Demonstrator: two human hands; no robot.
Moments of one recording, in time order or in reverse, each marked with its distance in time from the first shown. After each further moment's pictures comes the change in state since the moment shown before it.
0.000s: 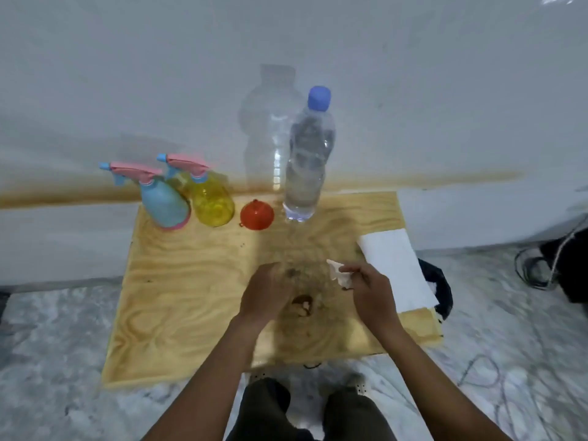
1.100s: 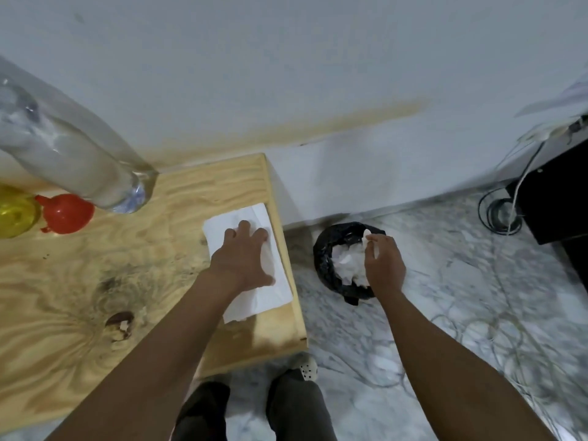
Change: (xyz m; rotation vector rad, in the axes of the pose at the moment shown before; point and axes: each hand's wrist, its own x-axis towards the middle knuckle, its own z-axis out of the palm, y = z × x) left_hand 0.078 0.187 0.231 0.825 -0.251 0.114; right_hand 0.153 0.311 -0.234 -0.404 0.324 0.101
